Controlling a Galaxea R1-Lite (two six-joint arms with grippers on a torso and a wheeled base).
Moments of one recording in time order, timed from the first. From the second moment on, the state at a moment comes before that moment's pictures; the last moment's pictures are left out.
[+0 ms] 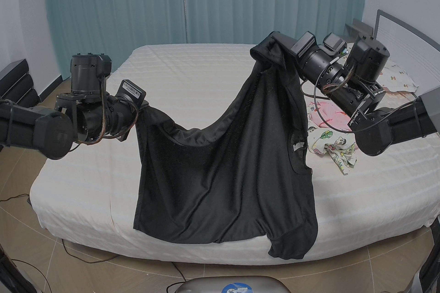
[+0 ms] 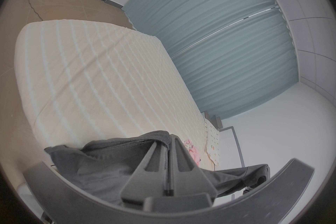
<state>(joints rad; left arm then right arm) -0.31 1.83 -1.14 -0.34 0.07 -1.12 0.45 2.02 -1.26 -1.10 0.15 0.81</state>
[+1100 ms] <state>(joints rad) -0.24 2.25 -1.39 -0.35 0.08 -1.13 0.35 2.38 -1.31 -1.17 -0.02 0.71</state>
